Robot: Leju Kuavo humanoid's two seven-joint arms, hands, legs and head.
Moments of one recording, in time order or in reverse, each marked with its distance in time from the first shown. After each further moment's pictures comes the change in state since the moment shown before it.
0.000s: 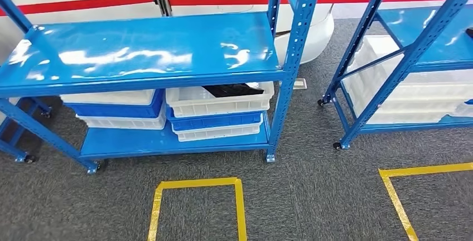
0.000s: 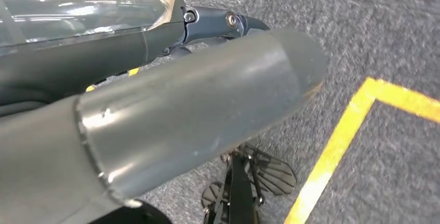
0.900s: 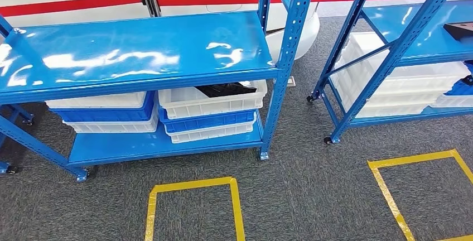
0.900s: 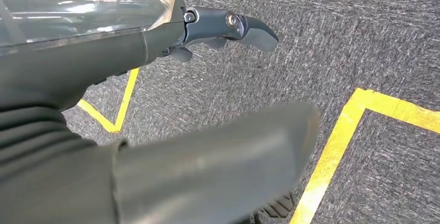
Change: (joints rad) left arm 0.006 0.001 0.000 0.000 -0.004 0.020 -0.001; right arm -0.003 0.001 0.000 0.000 0.009 -0.008 0.015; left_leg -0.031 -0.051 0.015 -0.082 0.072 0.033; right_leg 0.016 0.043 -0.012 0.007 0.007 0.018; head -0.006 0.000
